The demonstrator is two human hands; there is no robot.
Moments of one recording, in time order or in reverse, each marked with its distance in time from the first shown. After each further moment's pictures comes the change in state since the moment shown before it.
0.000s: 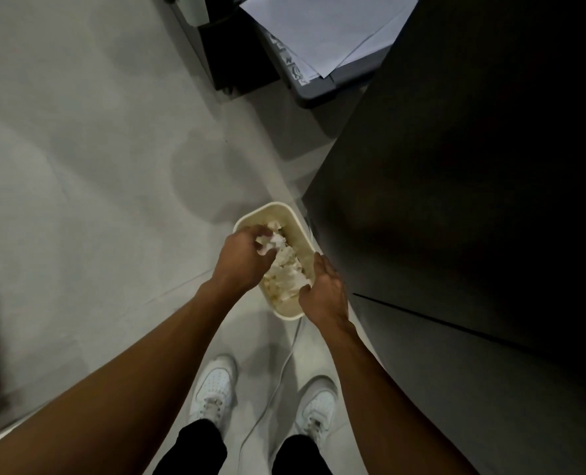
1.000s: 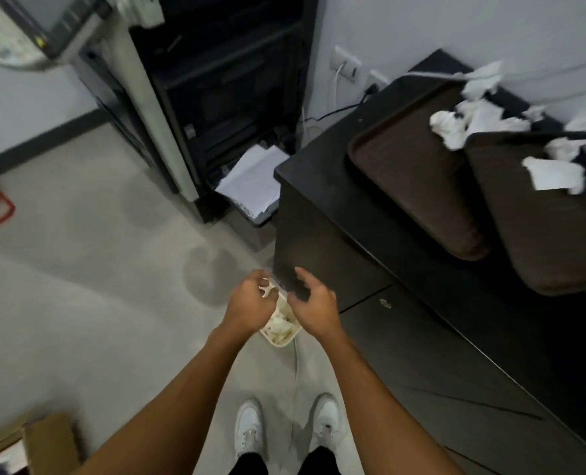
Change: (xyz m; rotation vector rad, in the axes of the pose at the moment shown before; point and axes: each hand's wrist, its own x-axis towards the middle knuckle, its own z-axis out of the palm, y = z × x) left_hand -0.210 0.225 -0.193 -0.028 -0.105 0.146; right_hand -0.274 -0.143 -0.269 0.558 0.260 -0.032
